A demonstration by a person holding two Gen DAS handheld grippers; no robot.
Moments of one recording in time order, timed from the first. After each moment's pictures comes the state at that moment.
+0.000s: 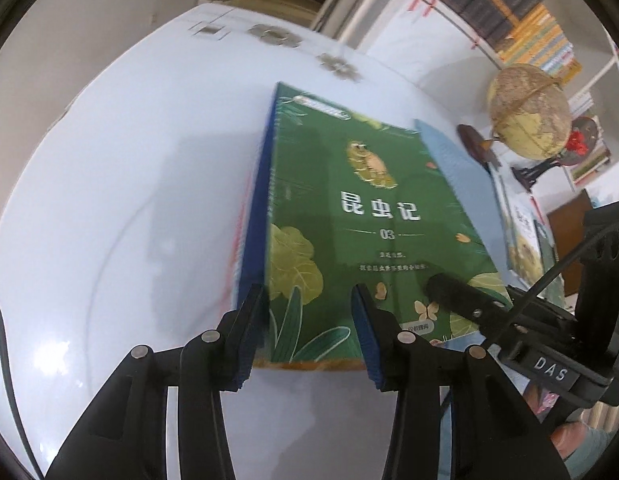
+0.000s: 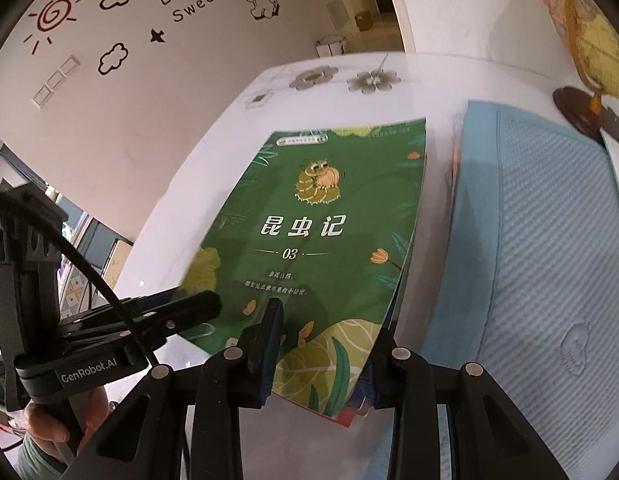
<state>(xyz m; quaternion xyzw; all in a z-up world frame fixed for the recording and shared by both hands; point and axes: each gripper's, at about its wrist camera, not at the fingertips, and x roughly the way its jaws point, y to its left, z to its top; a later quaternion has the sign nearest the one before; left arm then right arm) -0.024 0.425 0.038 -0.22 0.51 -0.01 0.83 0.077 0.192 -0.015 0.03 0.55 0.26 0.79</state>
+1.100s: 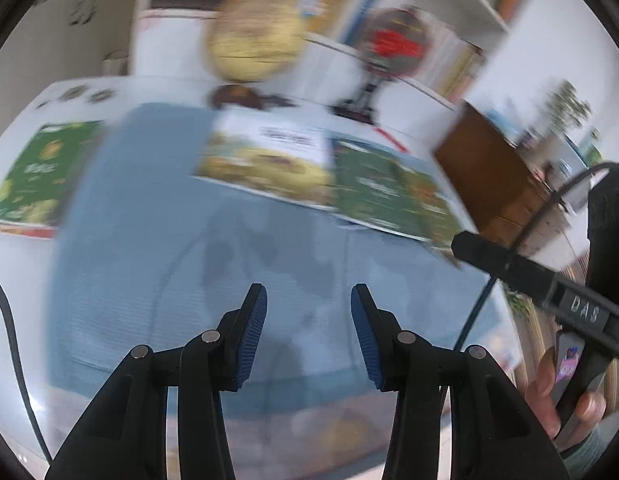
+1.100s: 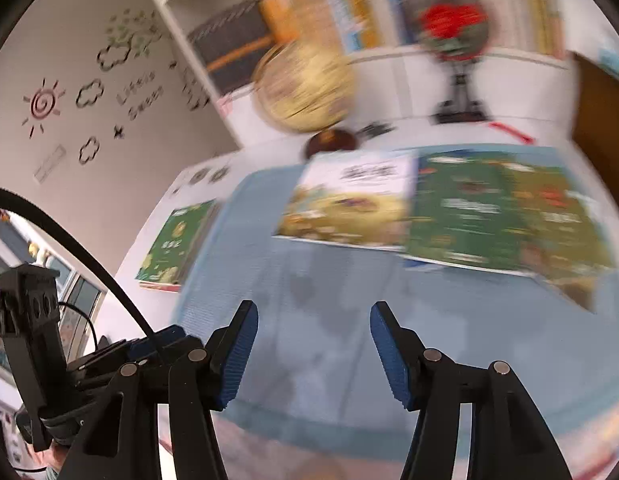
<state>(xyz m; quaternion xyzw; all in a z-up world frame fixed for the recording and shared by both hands) -0.130 0.000 0.156 -0.15 0.44 -0.12 0.88 -0.113 -0.246 0.153 0.08 0.44 0.13 0.88</state>
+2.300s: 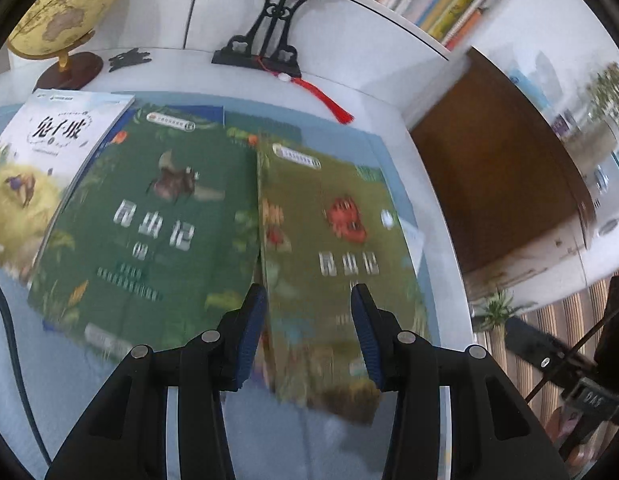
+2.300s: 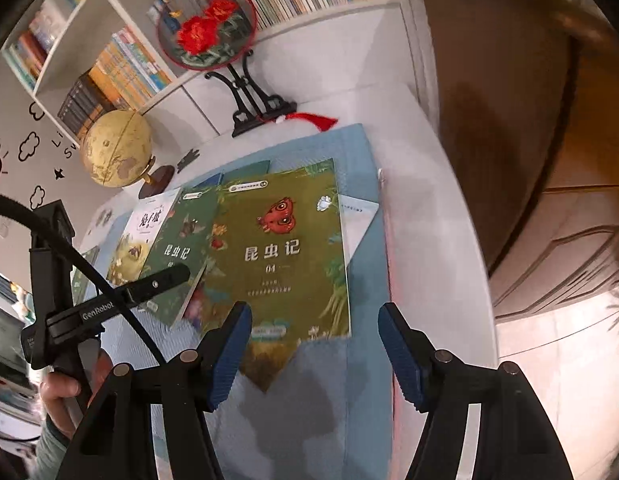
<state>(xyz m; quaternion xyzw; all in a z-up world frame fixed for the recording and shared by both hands) 0.092 -0.274 0.081 -0.17 0.50 -0.10 0.85 0.029 -0.602 0.097 0.12 0.51 0.11 0.84</state>
